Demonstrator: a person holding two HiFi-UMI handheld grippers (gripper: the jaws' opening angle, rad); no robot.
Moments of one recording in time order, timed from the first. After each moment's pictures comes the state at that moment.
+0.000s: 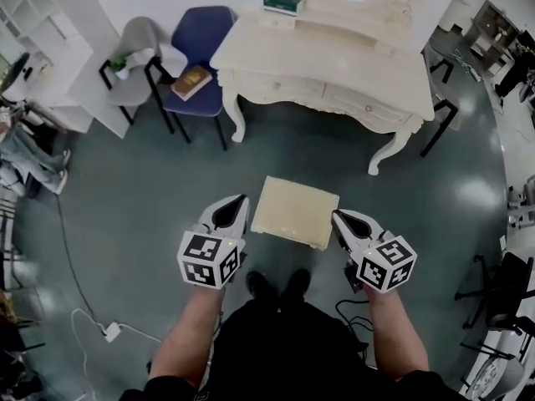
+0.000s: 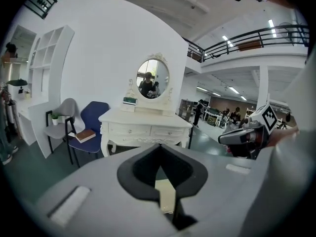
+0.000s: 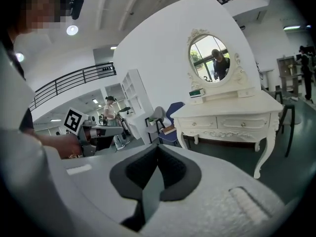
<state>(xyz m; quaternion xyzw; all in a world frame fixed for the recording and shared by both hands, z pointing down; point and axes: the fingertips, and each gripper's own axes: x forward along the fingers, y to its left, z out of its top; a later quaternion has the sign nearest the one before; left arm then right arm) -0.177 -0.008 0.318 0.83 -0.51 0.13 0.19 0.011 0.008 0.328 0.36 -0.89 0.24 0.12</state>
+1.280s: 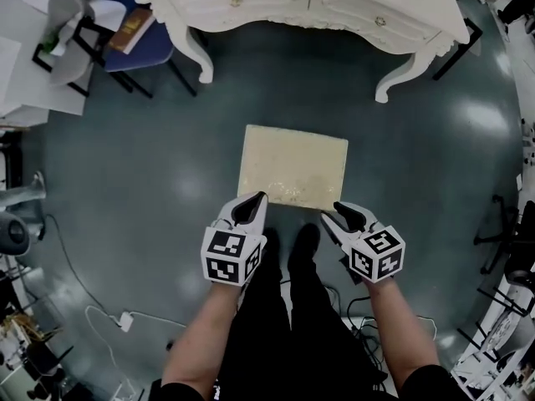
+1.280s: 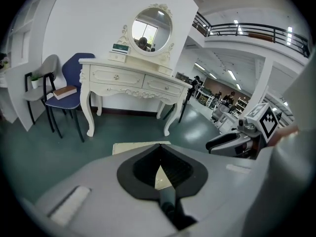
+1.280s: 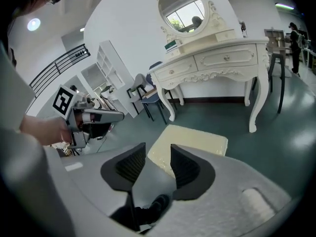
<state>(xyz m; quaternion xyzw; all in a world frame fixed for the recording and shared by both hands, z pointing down) -0.105 -0.017 0.572 0.82 -0.42 0.23 0.31 0.034 0.027 0.600 0.38 -0.81 0.37 0.23</state>
